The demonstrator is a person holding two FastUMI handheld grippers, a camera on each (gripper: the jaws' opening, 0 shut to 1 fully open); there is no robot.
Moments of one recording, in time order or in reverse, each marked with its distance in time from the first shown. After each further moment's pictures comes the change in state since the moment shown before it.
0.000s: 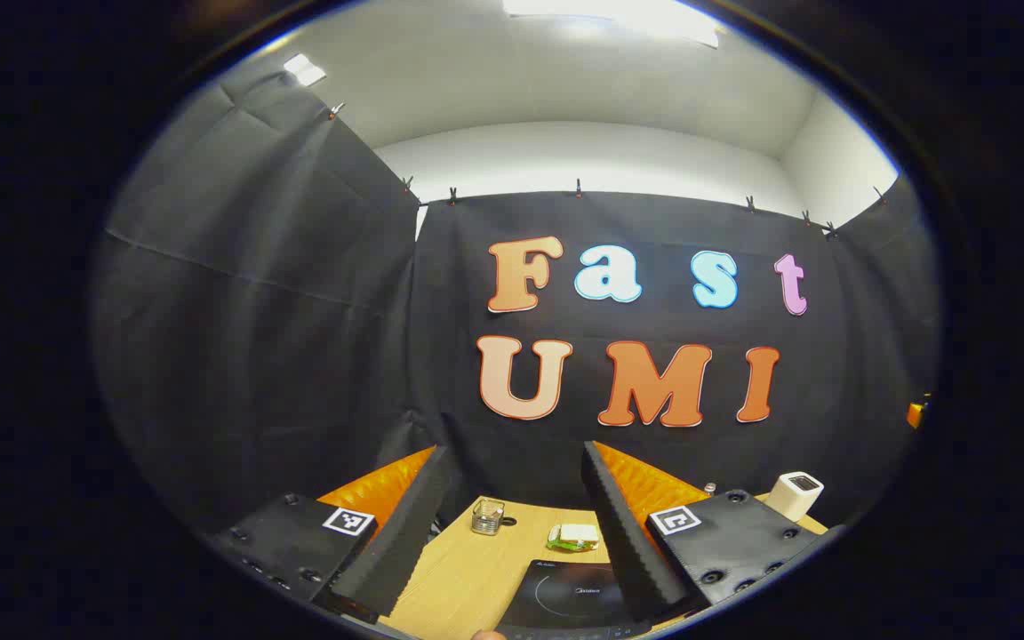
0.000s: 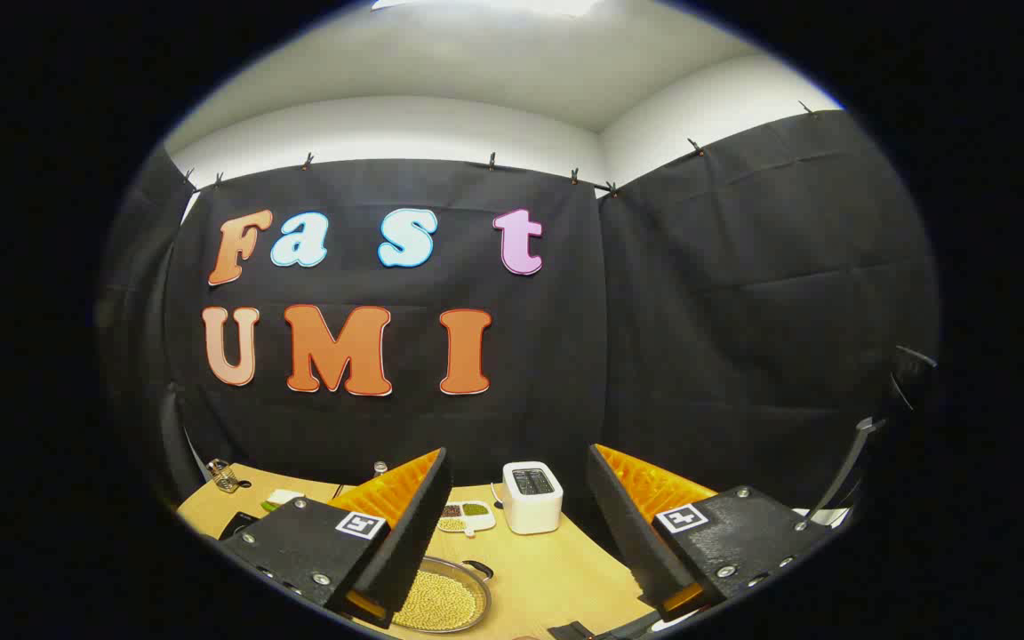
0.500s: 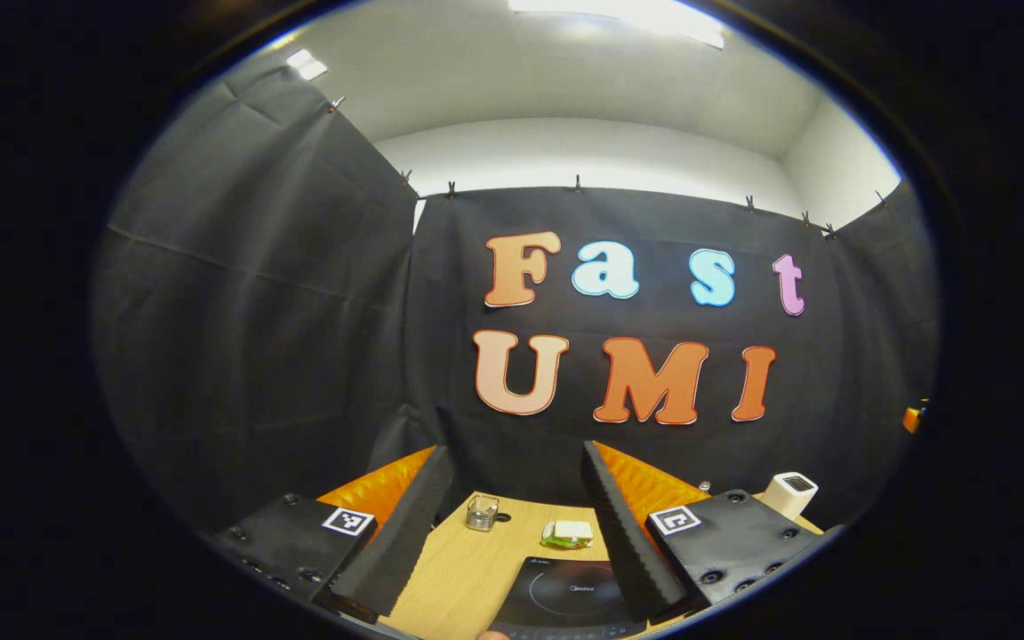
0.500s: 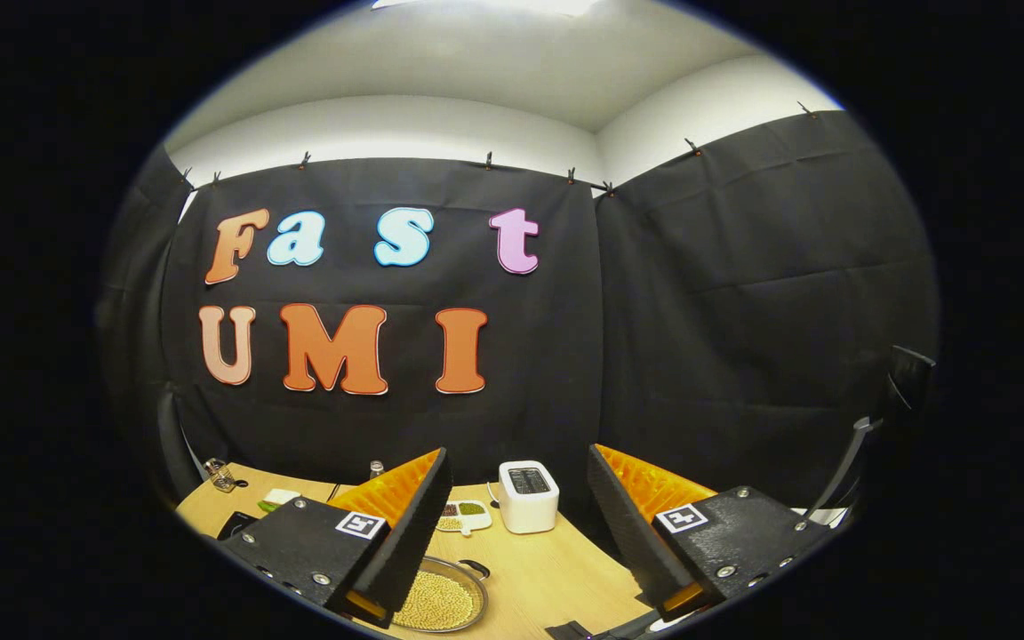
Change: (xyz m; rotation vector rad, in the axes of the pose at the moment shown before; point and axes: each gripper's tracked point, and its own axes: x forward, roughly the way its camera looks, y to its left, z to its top) left arm 0.003 0.001 -0.003 -0.005 0.019 0.000; right arm 0.001 -0.007 -0.002 0.001 0.003 -0.011
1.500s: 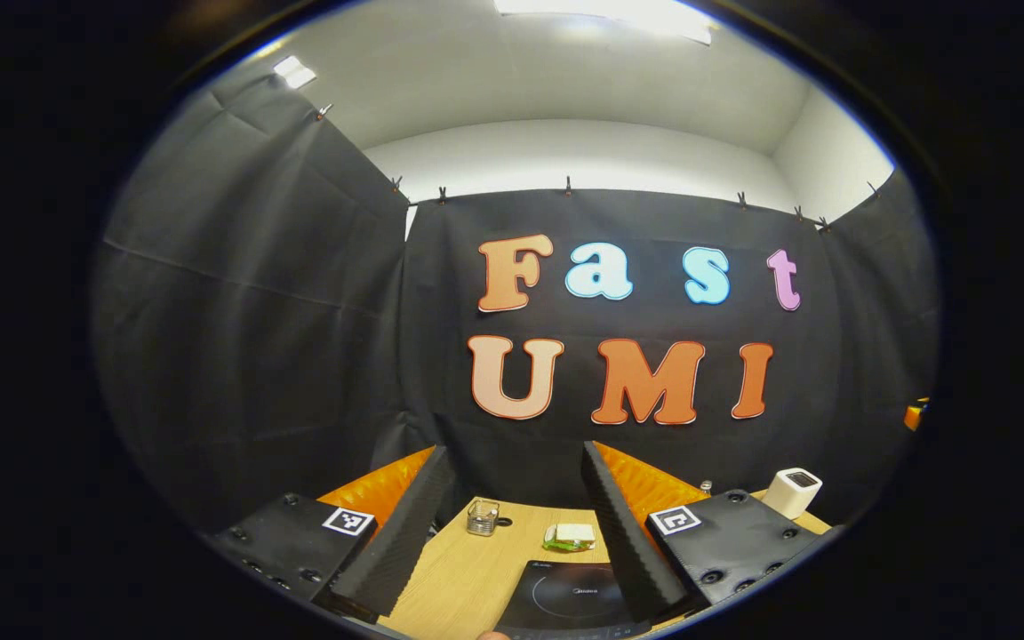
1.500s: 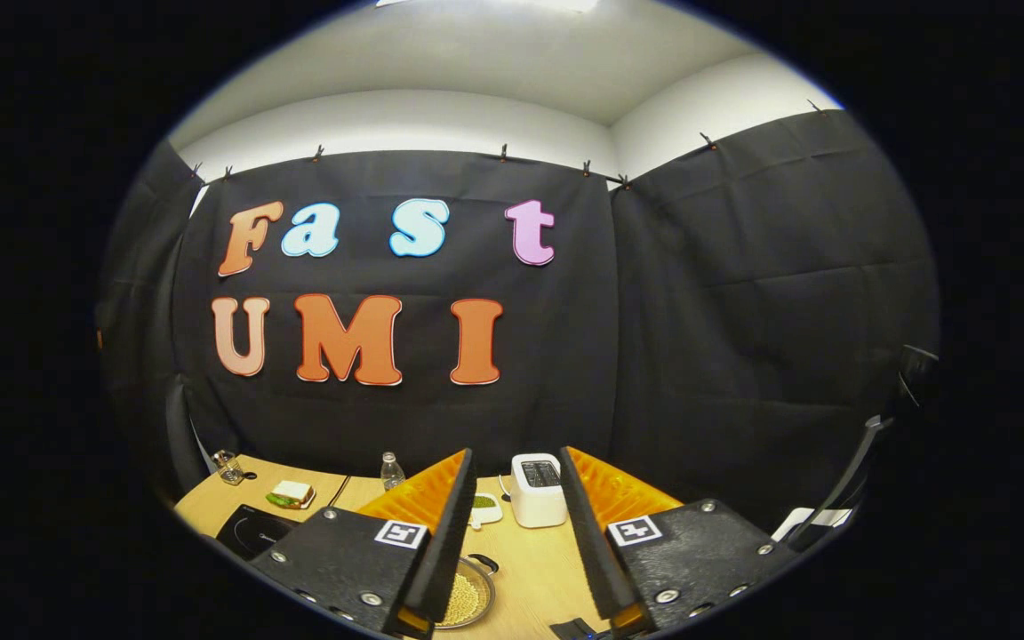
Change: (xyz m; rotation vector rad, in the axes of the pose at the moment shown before) left arm 0.005 -0.007 0.006 0.022 -0.014 -0.014; right arm 0.001 0.018 -0.014 -0.027 0.034 0.067
